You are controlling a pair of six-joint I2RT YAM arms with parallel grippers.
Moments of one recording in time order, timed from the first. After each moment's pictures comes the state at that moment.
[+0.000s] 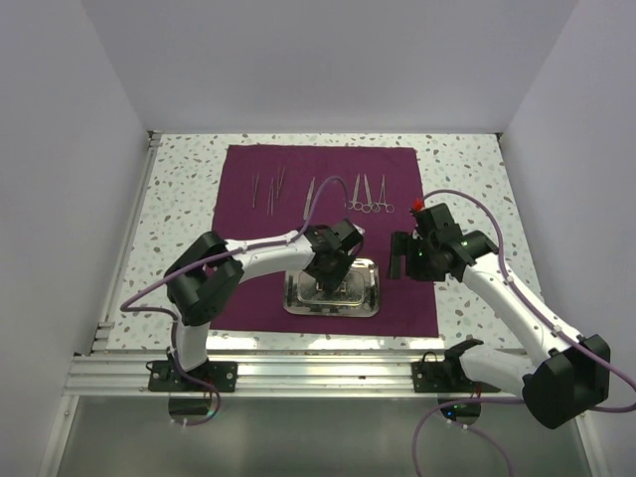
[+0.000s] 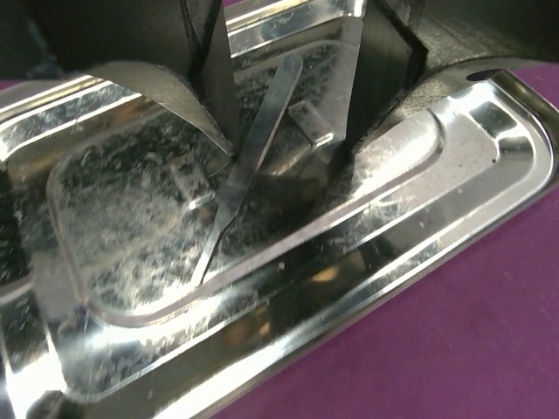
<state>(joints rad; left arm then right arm) -0.93 1.91 1.29 -0.59 -0.14 -0.36 0.41 1.12 0.91 -0.87 -0.04 0.45</state>
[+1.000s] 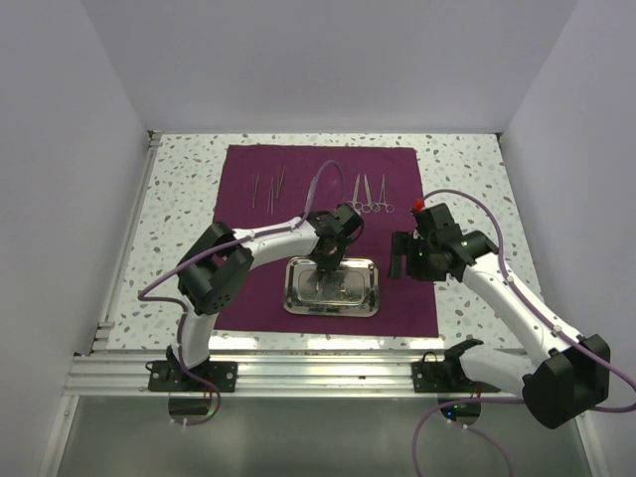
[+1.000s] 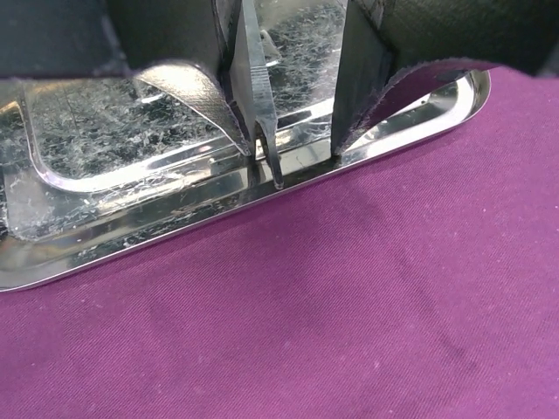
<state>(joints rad) -0.86 2.02 1.43 -0.61 -0.21 -0.38 0.41 1.12 0.91 -0.87 -0.02 0.45</state>
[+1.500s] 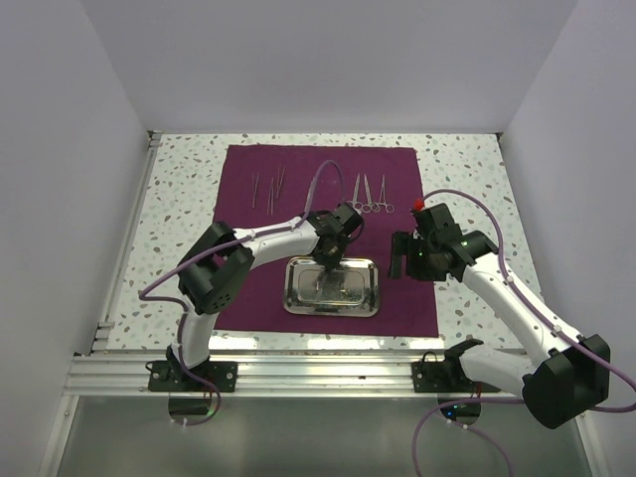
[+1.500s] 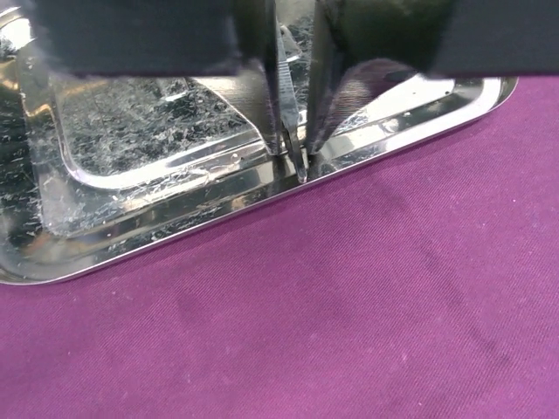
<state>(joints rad) -0.86 2.03 1.43 -0.59 -0.16 -0.41 0.41 1.12 0.91 -0.87 -0.02 0.45</state>
